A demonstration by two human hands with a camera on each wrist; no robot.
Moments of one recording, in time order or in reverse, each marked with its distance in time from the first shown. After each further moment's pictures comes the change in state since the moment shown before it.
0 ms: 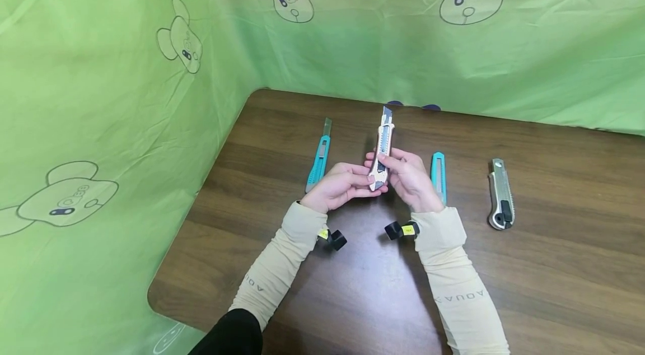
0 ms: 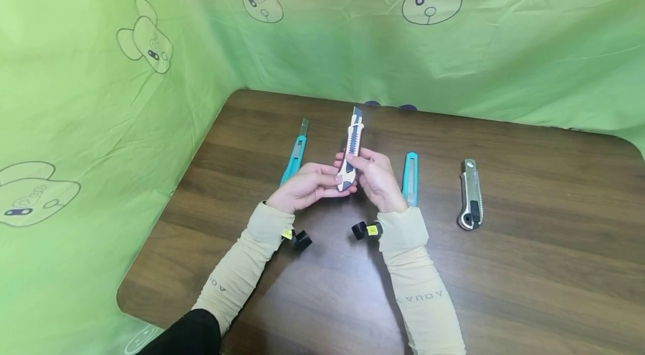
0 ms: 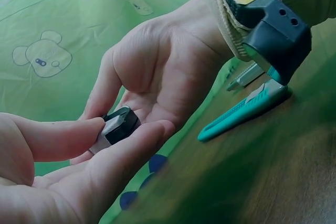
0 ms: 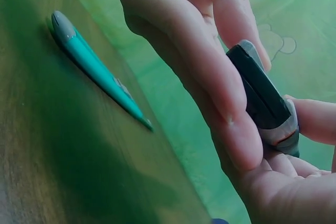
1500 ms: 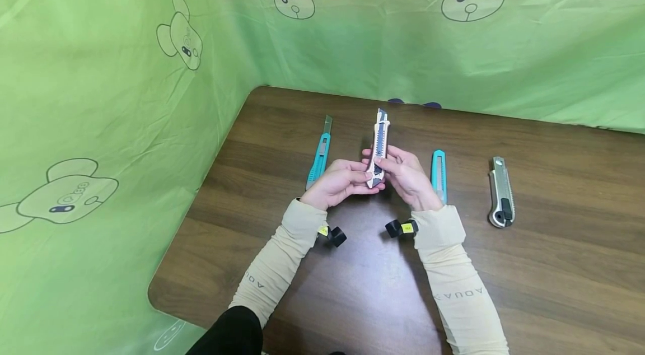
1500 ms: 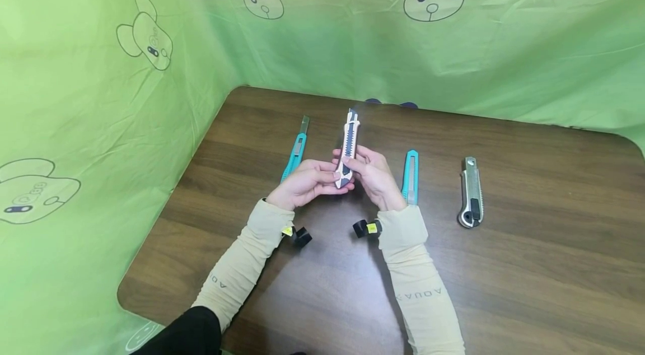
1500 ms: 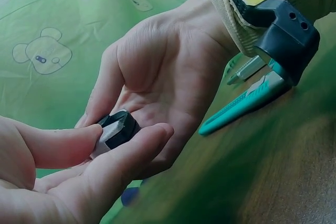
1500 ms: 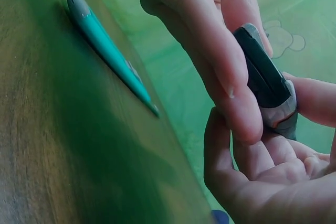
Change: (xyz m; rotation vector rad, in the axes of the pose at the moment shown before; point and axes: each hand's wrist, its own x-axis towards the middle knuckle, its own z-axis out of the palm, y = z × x) left_hand 0.001 0.002 -0.002 -0.011 0.029 -0.008; right_hand 0.002 0.008 -0.004 -0.143 -0.086 -0.040
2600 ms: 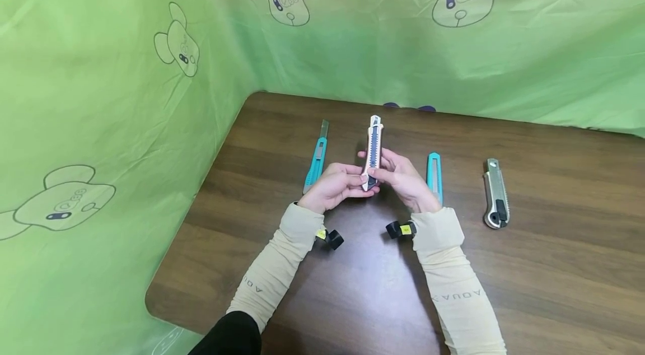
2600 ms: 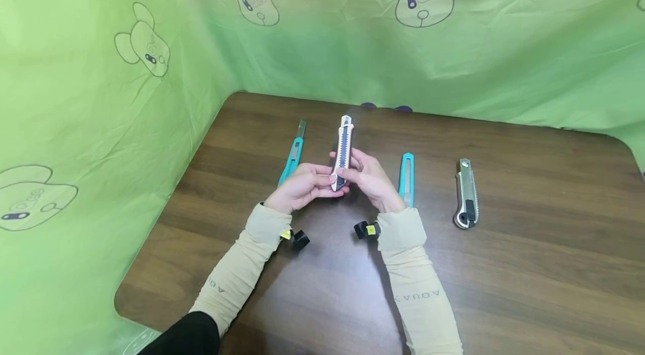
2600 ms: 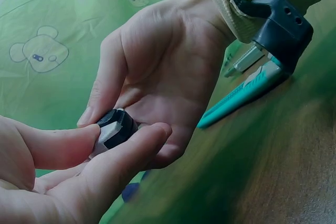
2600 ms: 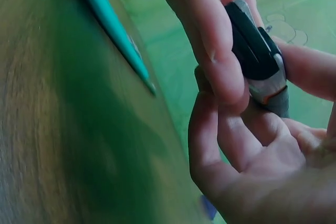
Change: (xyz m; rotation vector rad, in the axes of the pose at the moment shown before) left_hand 0.001 -0.004 -0.001 0.059 0.029 0.018; right_hand -0.003 0.000 -0.005 -0.284 -0.039 -0.009
